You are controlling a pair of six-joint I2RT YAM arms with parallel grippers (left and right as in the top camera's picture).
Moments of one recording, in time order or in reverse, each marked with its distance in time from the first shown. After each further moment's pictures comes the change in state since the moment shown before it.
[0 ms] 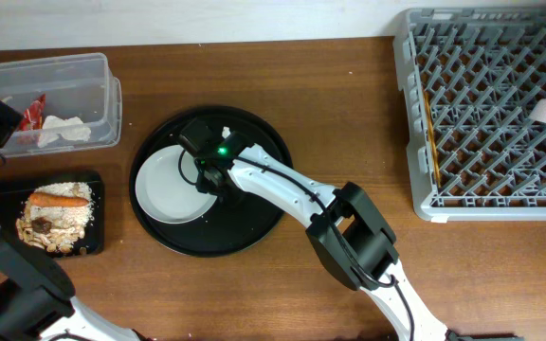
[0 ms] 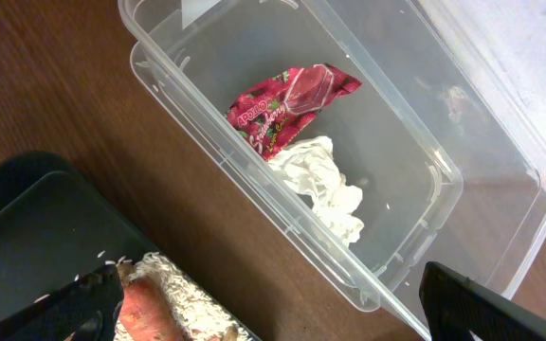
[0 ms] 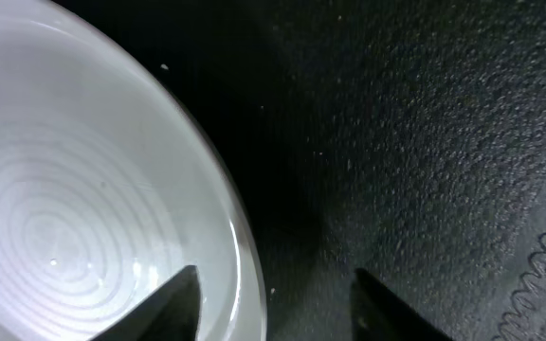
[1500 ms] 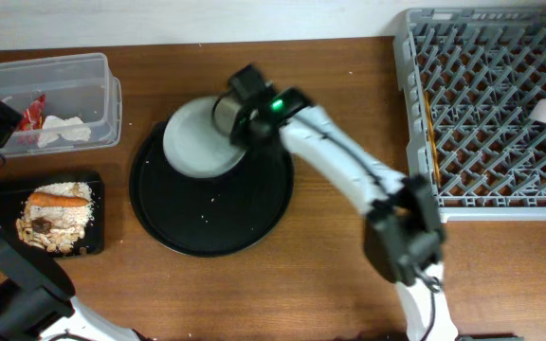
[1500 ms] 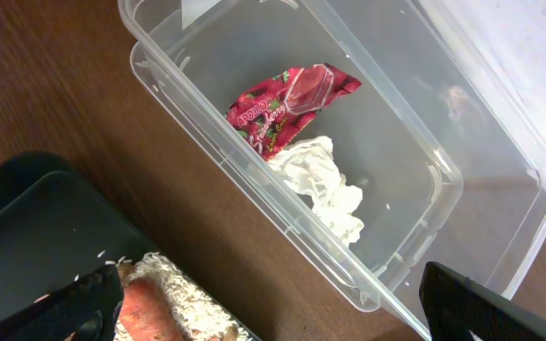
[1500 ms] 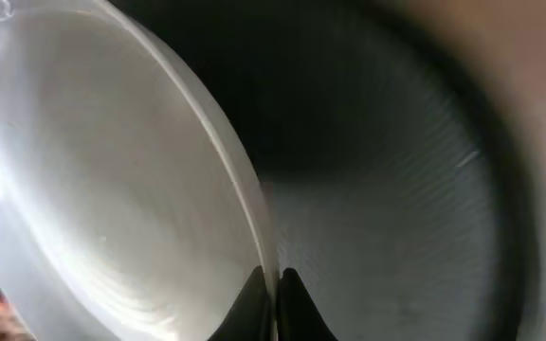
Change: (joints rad) left arm 0.000 0.000 0.000 0.000 0.000 0.000; right arm -0.233 -0.211 0.000 -0.041 -0.106 -0.135
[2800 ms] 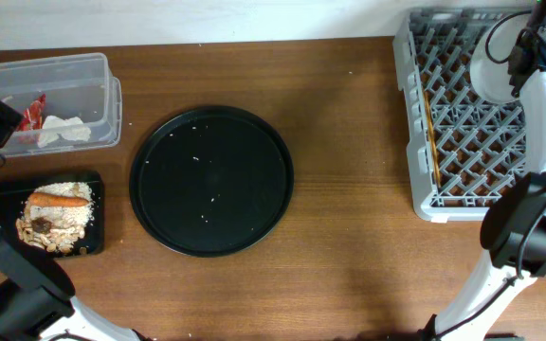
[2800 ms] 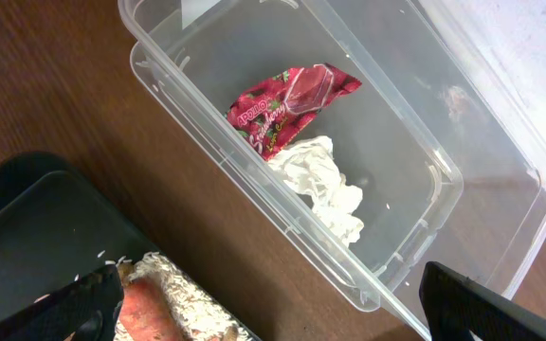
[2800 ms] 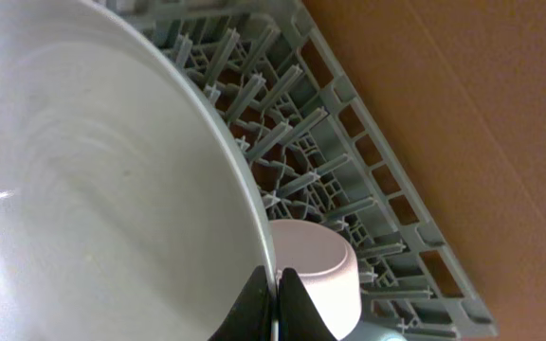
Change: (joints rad) left arm 0.000 0.000 0.000 0.000 0.000 0.000; right arm -0.908 -0.060 0.000 0.330 0.676 -1.050
